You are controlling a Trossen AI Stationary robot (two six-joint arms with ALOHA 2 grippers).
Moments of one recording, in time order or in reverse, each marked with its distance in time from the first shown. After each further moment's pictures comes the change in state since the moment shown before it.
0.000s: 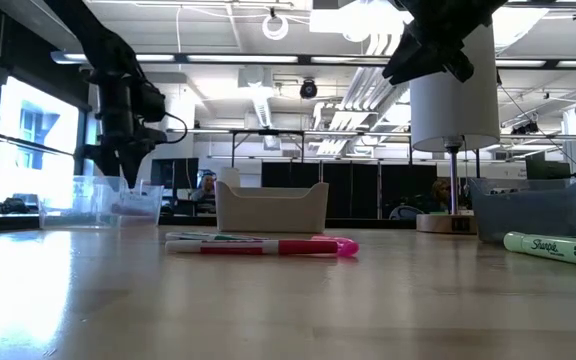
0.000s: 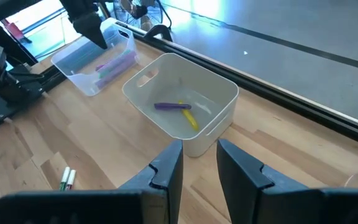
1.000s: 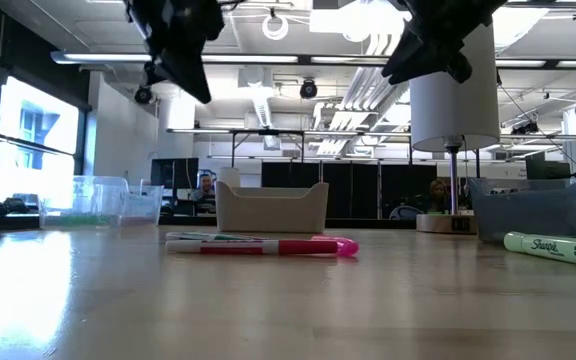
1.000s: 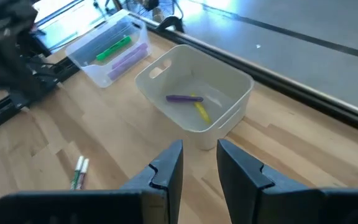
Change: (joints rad) left arm -1.081 -0.222 0.074 0.190 -0.307 -0.388; right arm 0.001 0.000 0.000 -0.002 -0.058 -0.004
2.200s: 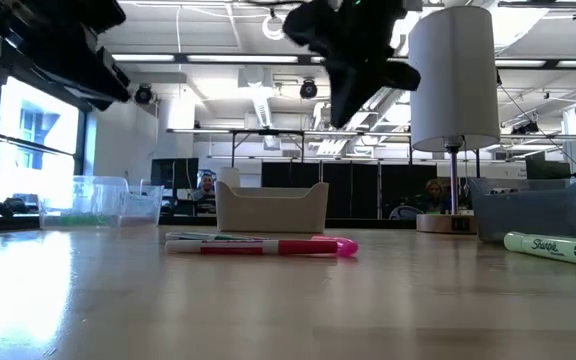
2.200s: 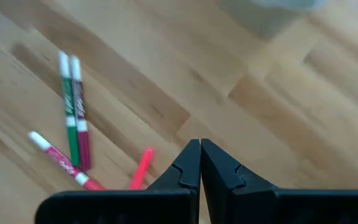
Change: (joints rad) left arm -0.313 -0.559 -0.642 0.468 0.030 0.262; right arm 0.193 0.769 0.665 -0.560 -0.116 0.371
